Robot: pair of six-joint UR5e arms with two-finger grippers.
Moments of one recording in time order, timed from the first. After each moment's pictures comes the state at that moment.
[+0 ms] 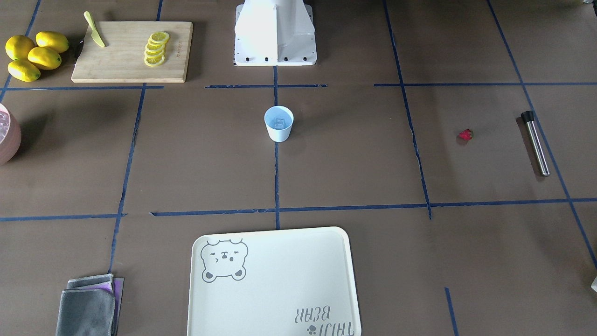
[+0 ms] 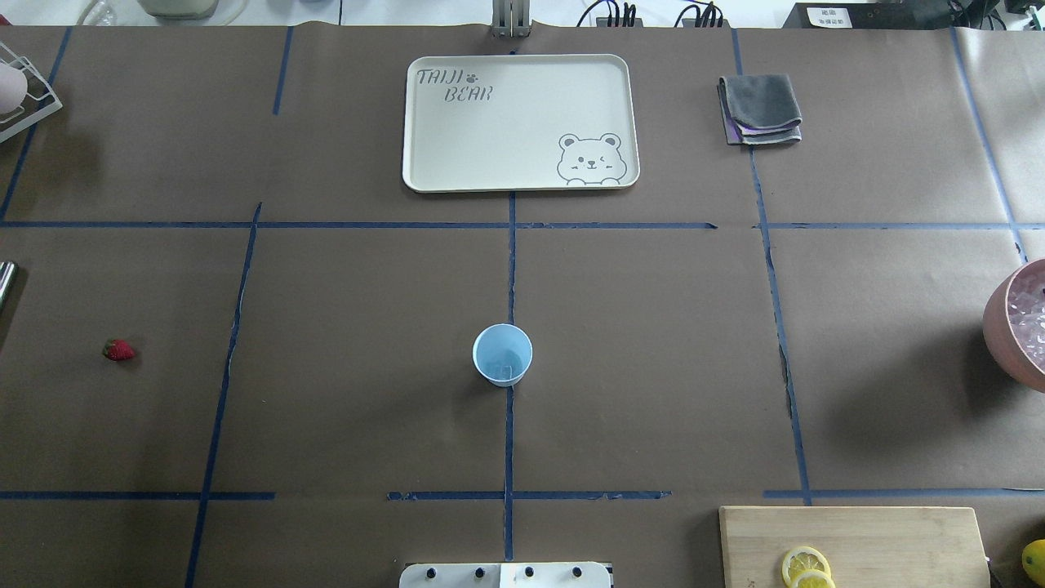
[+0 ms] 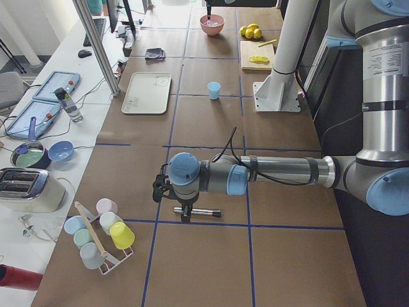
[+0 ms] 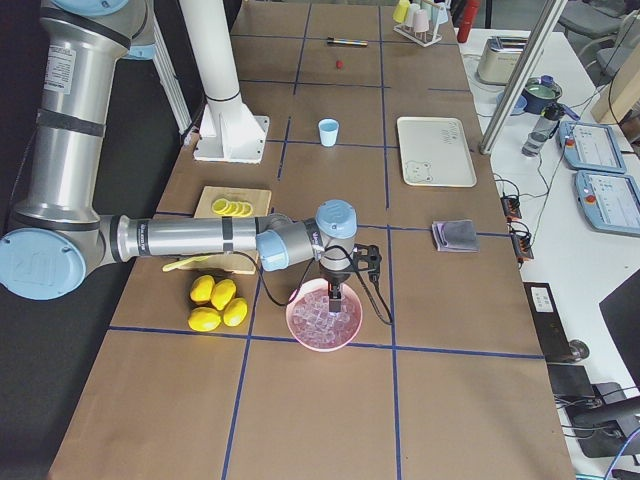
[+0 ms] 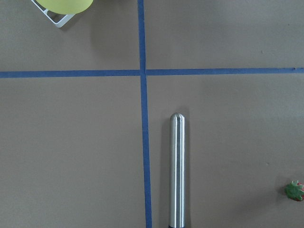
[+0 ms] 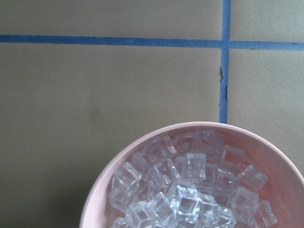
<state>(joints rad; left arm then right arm) -1.57 -1.45 -1.70 -1.64 -2.47 -0.02 1.29 -1.78 1.79 -1.30 2.27 0.39</state>
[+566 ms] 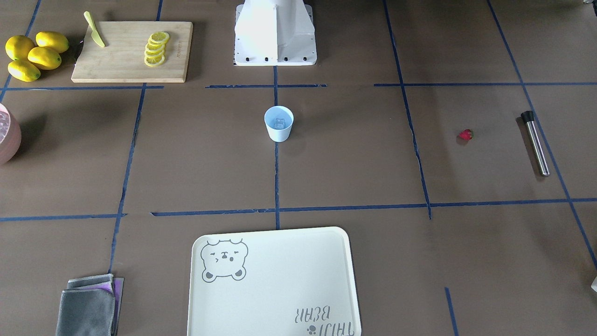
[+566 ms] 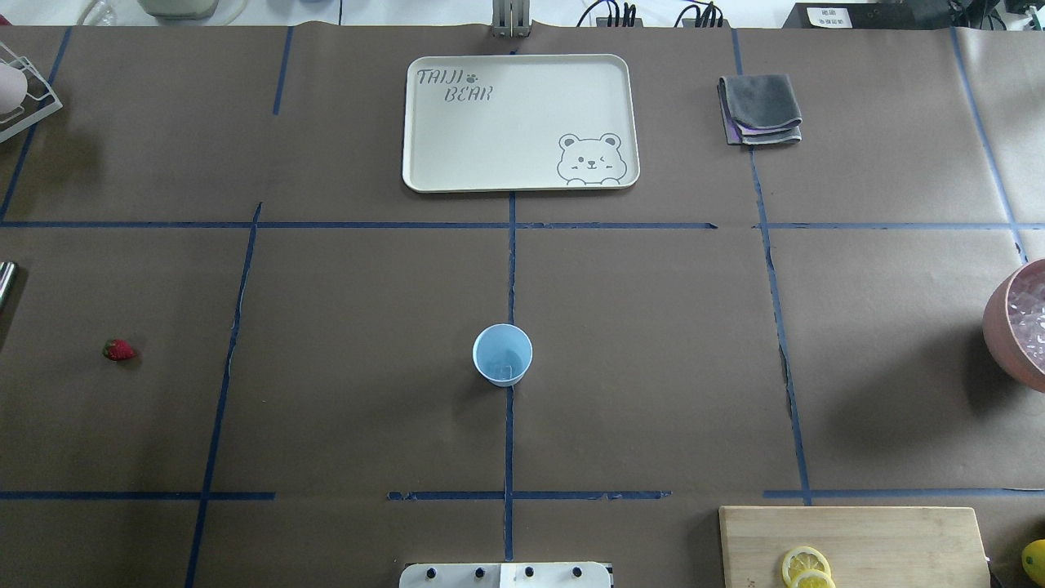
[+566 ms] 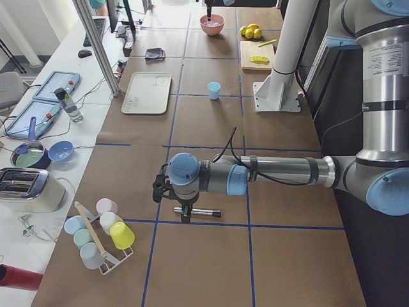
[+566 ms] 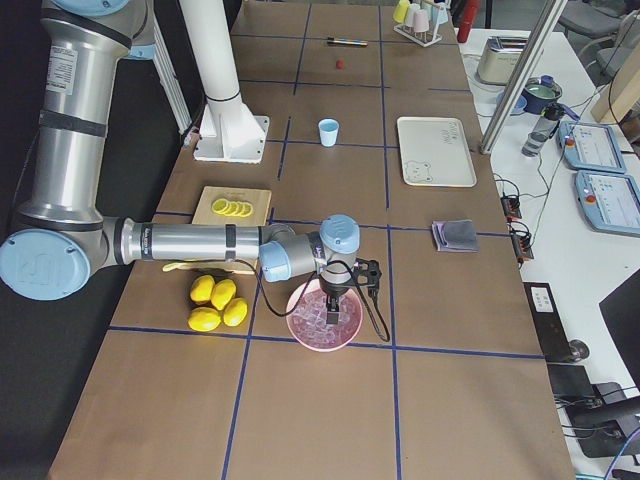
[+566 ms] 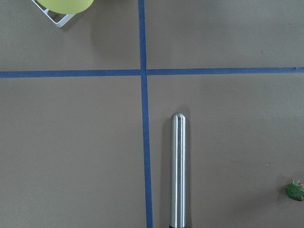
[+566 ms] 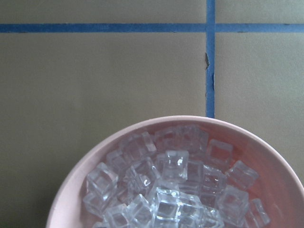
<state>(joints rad) -1.57 -1.45 -1.70 -1.64 -2.47 -0.02 1.28 -1.77 1.73 -1.30 2.27 0.39</state>
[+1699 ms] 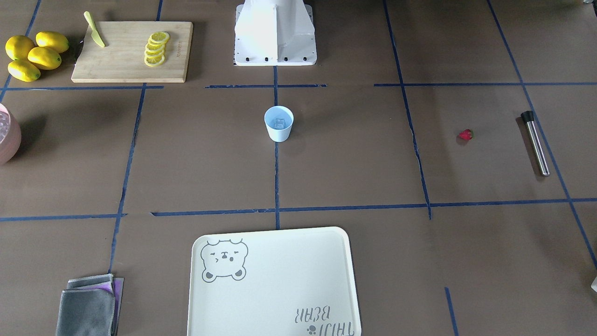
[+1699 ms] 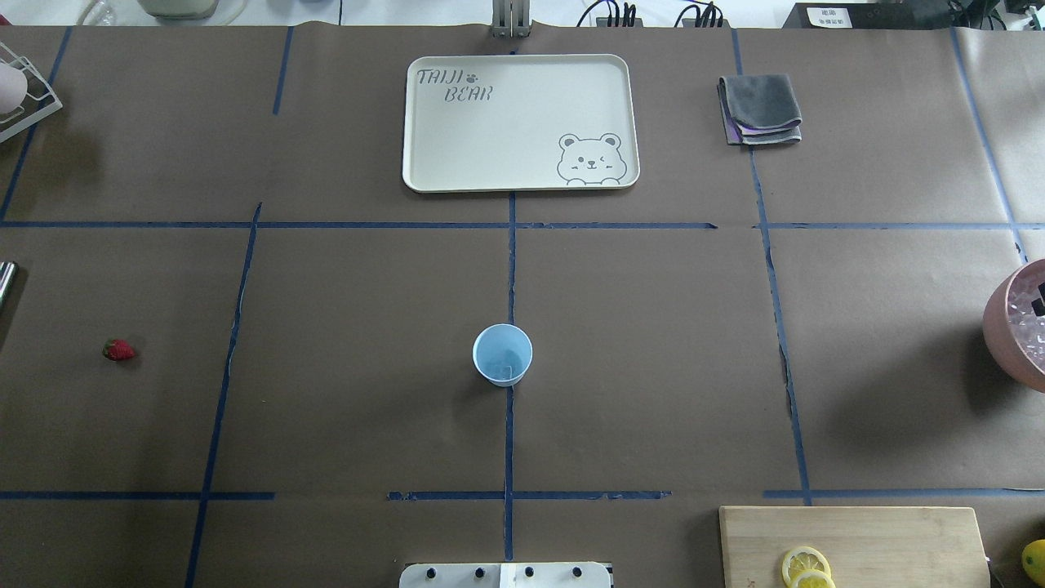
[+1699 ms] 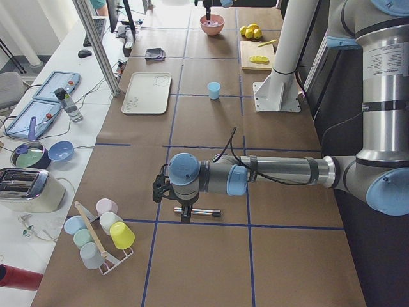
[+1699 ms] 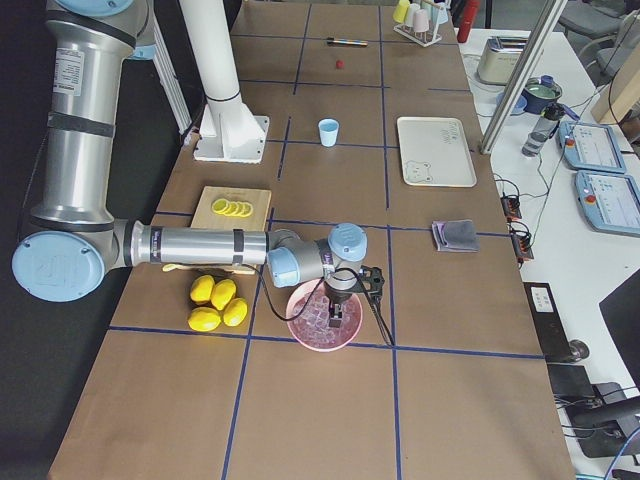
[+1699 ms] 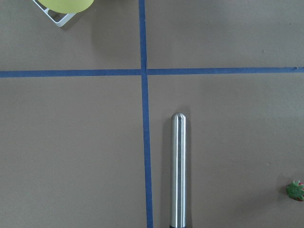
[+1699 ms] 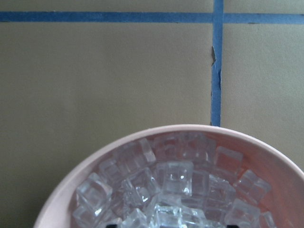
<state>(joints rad) -1.57 -1.45 -1.70 -1.64 -2.47 -0.02 1.26 -1.73 1.67 -1.30 2.28 0.38</state>
